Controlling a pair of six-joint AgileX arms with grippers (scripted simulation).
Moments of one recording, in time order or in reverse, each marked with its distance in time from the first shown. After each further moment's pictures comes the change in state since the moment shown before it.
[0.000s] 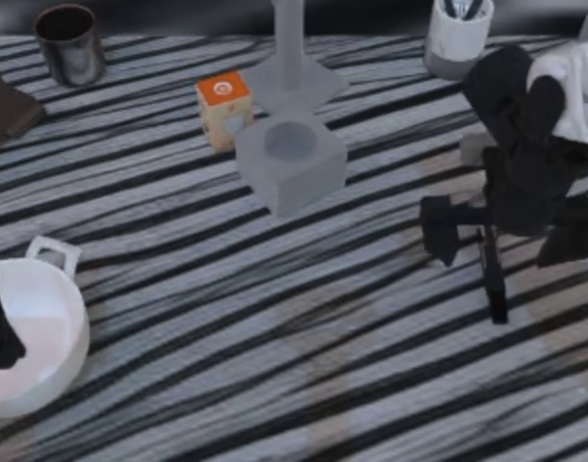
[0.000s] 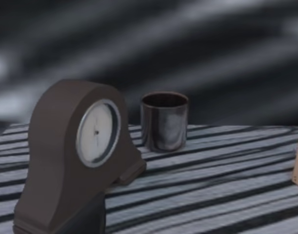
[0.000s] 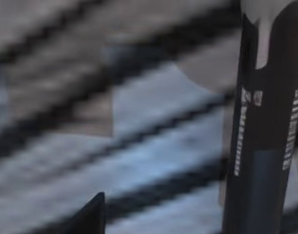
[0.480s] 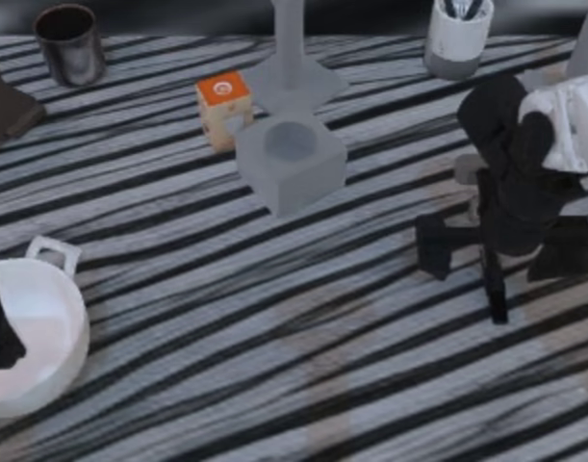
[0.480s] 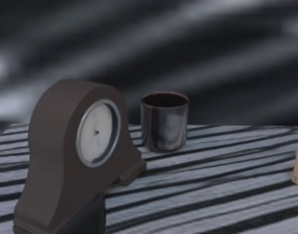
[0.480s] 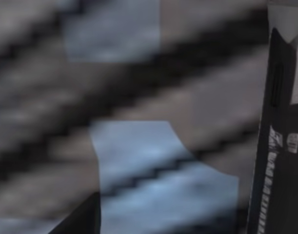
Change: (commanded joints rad) left arm 0.000 0.000 0.000 0.000 0.000 0.000; right arm -0.002 0.096 -0.088 0.180 0.001 0.000
